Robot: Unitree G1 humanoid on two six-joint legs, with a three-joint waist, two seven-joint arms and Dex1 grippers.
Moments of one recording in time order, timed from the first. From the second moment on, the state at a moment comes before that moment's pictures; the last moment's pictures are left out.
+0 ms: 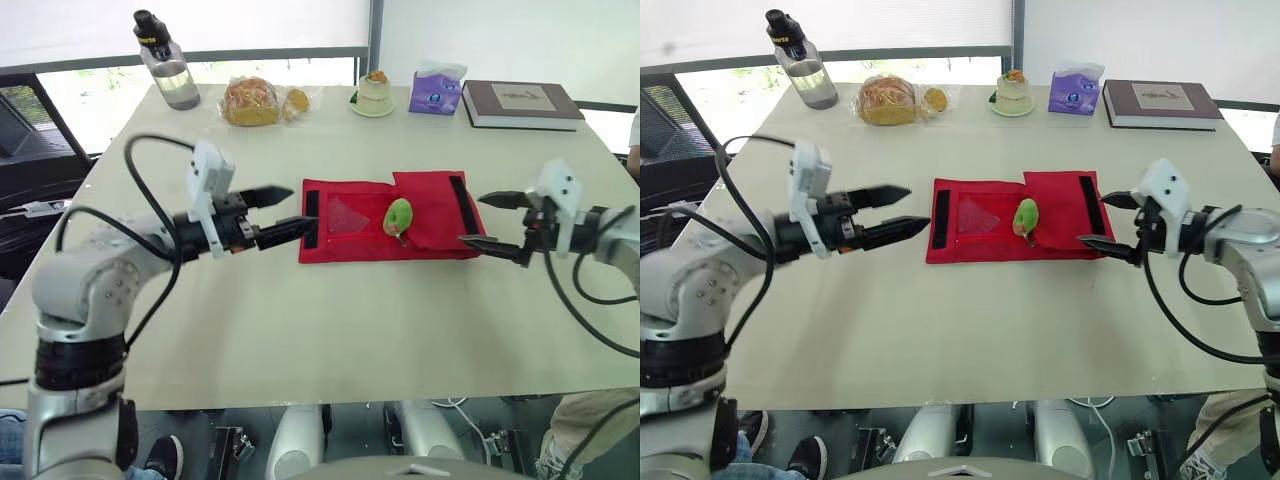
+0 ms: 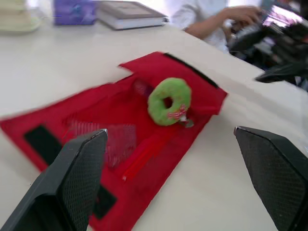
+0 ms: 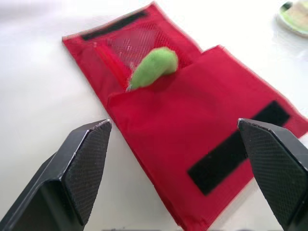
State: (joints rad) left arm -0.38 0.61 0.25 -0.28 -0.84 0.97 -0.64; right arm -0.39 -0.87 -0.18 -0.18 0.52 0.56 1.03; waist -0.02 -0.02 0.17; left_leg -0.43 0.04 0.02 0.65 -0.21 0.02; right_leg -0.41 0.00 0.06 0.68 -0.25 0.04
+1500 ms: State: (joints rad) left arm -0.62 0.07 0.64 0.19 -1.09 1.46 0.07; right arm -0.46 -0.85 -0.27 -0.39 0.95 0.77 0.95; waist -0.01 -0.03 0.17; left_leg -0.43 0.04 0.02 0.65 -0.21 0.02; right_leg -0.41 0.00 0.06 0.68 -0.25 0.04
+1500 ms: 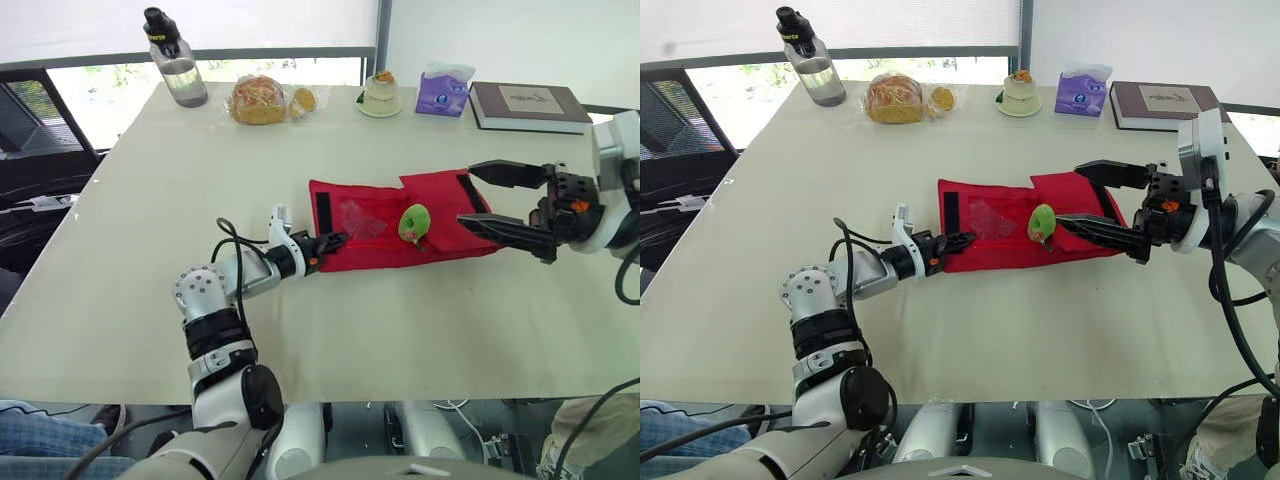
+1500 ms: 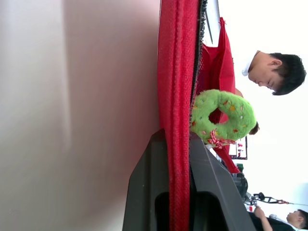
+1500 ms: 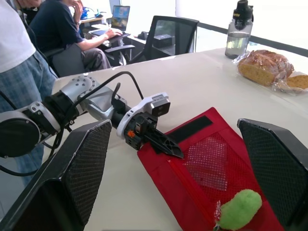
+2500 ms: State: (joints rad) left arm -0.66 1.07 -0.15 0.33 -0.68 1.04 -1.41; right arm -0.53 -0.57 0.24 -0.05 0.39 0.32 1.06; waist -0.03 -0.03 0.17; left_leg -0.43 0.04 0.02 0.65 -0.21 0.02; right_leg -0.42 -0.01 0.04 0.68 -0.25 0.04
